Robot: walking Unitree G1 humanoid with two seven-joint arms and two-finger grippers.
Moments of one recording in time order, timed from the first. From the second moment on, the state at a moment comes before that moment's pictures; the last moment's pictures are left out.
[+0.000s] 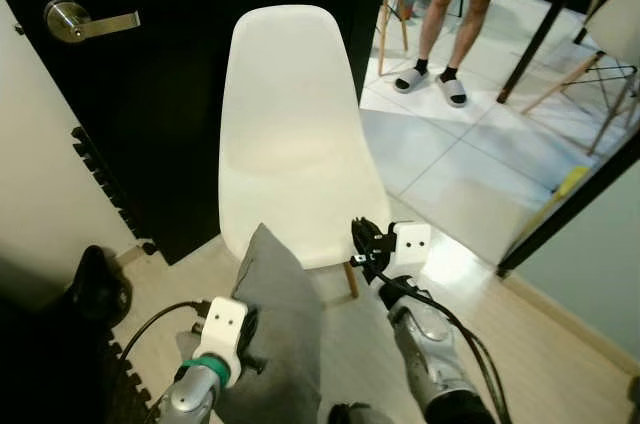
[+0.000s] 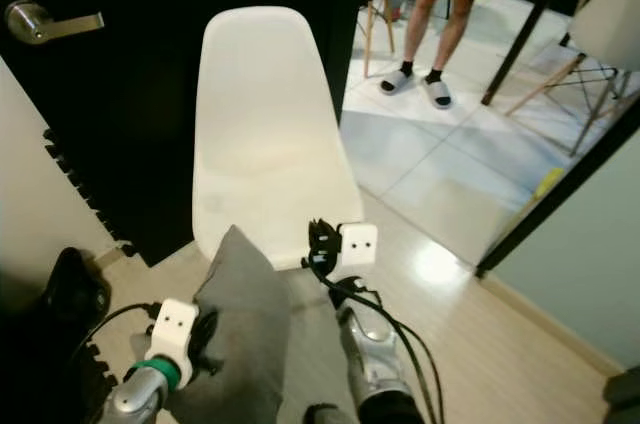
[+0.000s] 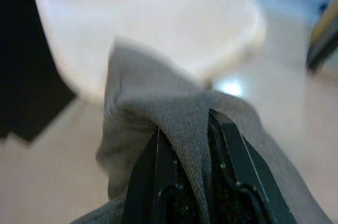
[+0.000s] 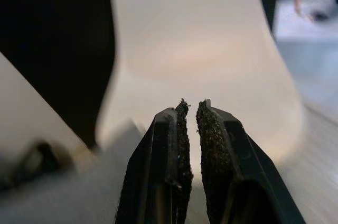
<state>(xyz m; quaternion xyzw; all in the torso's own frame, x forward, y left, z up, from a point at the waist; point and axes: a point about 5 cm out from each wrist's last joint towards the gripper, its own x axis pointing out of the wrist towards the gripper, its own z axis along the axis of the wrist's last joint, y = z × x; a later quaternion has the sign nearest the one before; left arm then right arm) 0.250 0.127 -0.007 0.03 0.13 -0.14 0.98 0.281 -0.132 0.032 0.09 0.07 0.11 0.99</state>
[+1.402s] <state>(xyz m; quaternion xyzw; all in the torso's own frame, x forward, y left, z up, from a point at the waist) 0.284 0.148 0.092 -0.04 -0.02 -0.14 0.99 0.272 -0.121 0.024 0.10 0.10 0.12 0.98</state>
